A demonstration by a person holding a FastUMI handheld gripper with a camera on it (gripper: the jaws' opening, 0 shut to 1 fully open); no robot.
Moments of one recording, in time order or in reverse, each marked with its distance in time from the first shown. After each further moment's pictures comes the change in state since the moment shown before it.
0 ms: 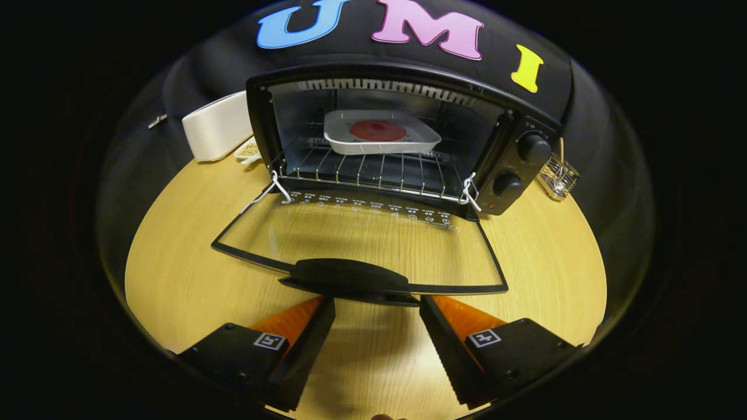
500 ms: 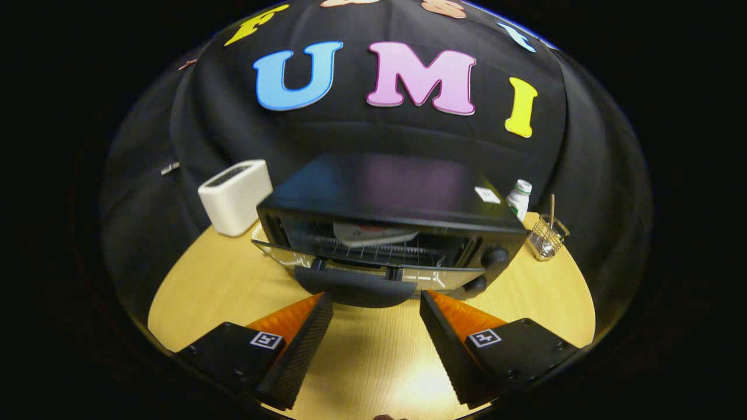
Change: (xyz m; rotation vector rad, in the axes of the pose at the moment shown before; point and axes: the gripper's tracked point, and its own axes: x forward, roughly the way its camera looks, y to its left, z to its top) arm -0.088 -0.012 0.103 0.043 -0.313 0.058
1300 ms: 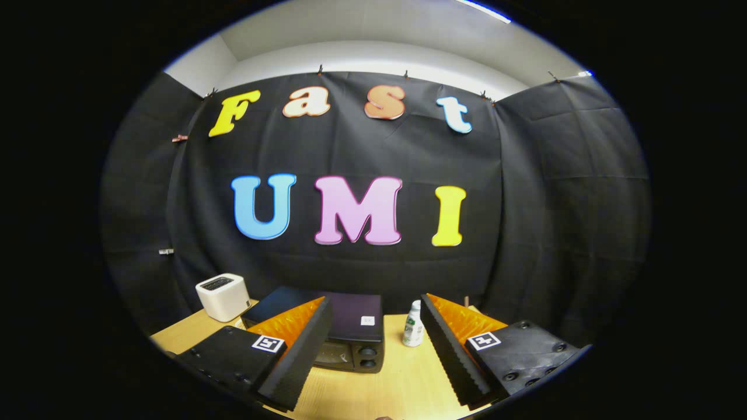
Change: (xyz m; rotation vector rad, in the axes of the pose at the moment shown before) arm -0.207 -0.165 0.155 0.025 -0.588 -0.135
